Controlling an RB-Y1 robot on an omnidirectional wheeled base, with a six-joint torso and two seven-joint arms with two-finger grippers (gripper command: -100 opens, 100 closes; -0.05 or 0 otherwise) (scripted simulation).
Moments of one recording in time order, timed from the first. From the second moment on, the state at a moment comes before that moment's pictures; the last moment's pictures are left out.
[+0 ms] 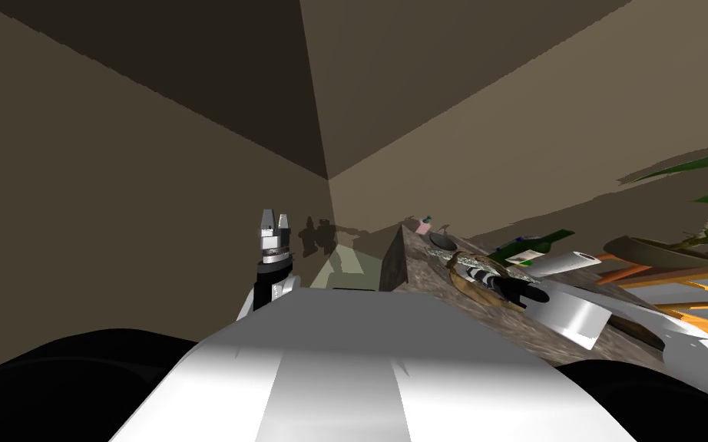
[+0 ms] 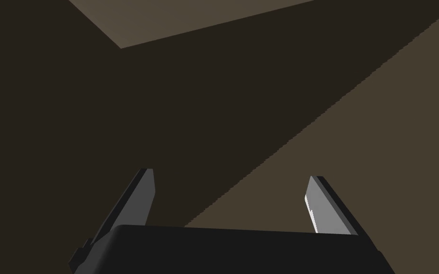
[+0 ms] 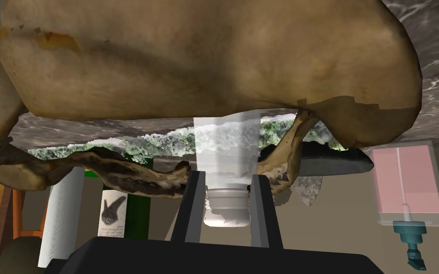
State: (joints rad) left arm 0.54 0.02 0.07 -2.29 -0.01 -0.62 -0.17; right arm 0.89 -1.51 -0.10 -1.82 -0.35 0.47 -0.09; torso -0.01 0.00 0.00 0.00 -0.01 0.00
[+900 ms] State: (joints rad) left arm 0.54 0.02 0.07 -2.29 -0.01 -0.62 -0.17; right arm 0.84 -1.59 -0.20 -1.71 -0.25 0.48 -0.10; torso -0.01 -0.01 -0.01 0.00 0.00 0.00
